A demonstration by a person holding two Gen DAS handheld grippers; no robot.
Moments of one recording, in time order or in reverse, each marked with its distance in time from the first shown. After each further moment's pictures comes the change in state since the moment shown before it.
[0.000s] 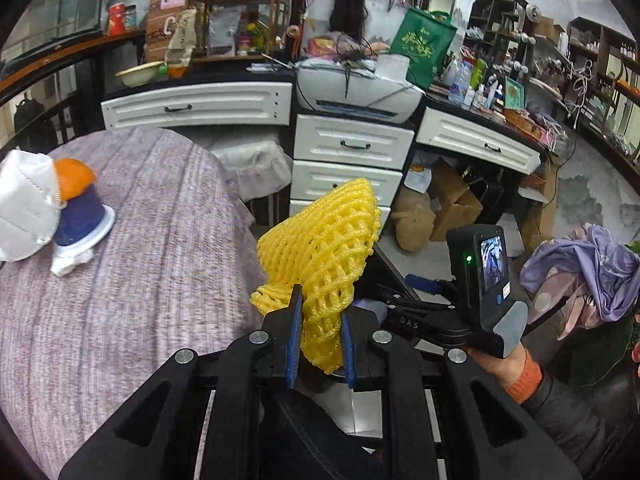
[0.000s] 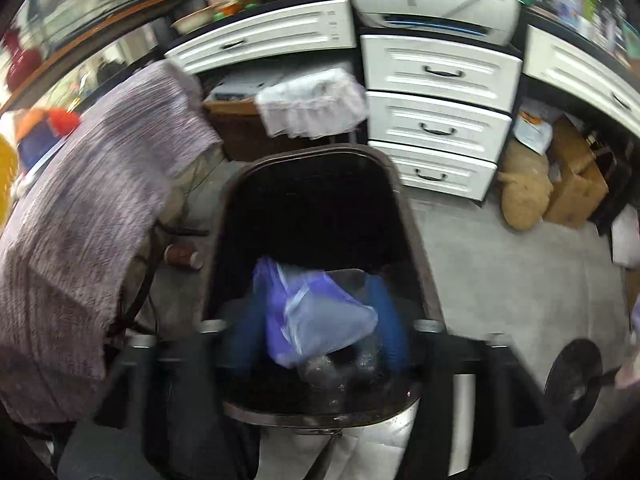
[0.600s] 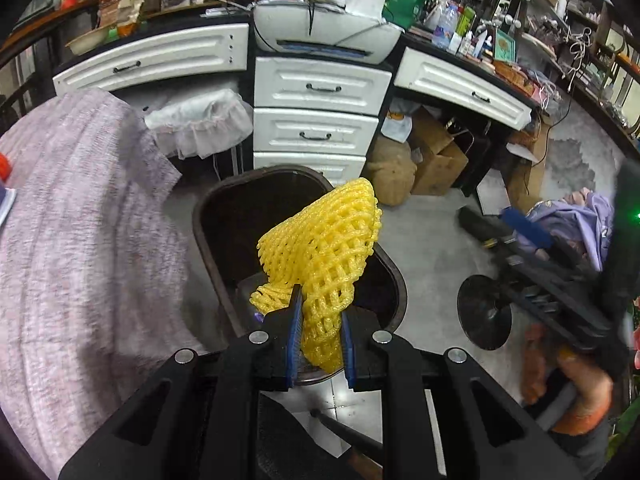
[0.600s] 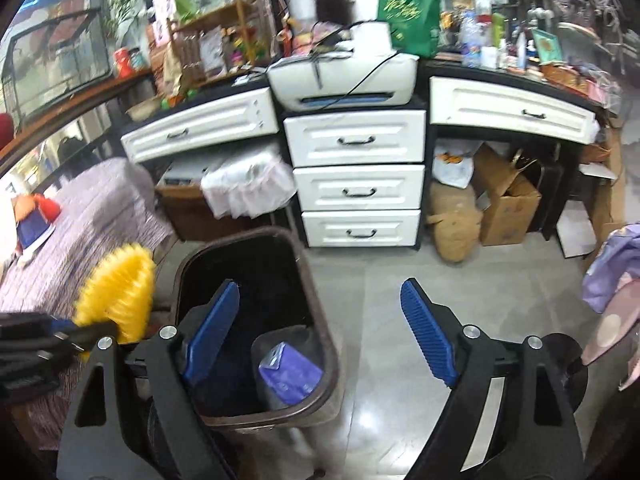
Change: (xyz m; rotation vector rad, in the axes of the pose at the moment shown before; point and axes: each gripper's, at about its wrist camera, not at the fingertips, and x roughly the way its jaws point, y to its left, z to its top) left arm 0.087 -0.039 -0.004 0.032 0.183 -0.075; right arm -0.100 -0.052 -0.002 0.128 -0.267 -0.161
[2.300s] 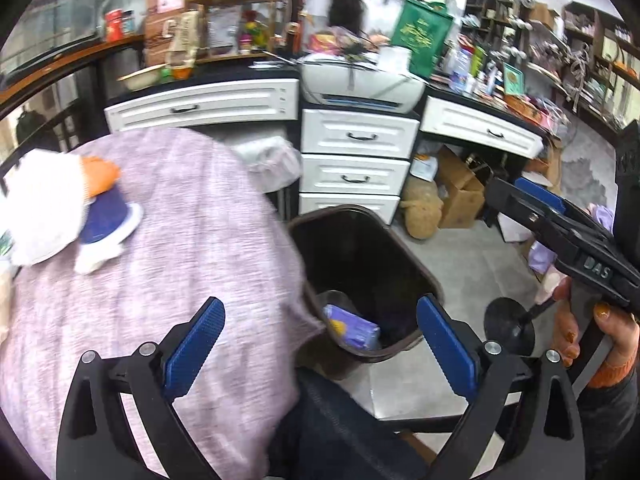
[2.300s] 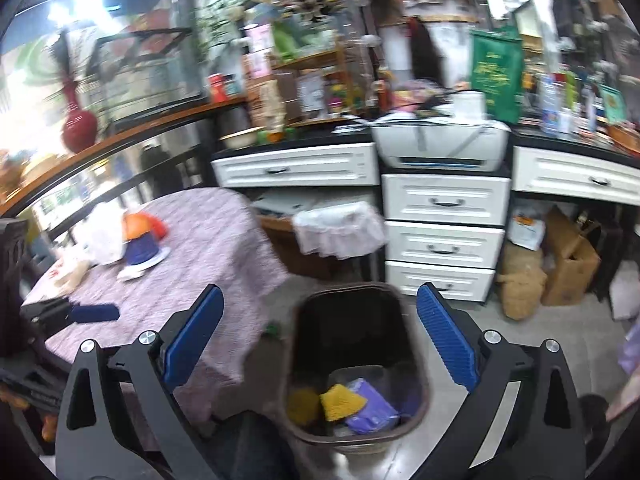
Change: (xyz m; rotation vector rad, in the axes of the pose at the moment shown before) left arm -0.114 0.059 -0.026 -0.001 -0.170 0.122; right arm -0.074 0.086 0.031 -0.149 -0.121 0.304
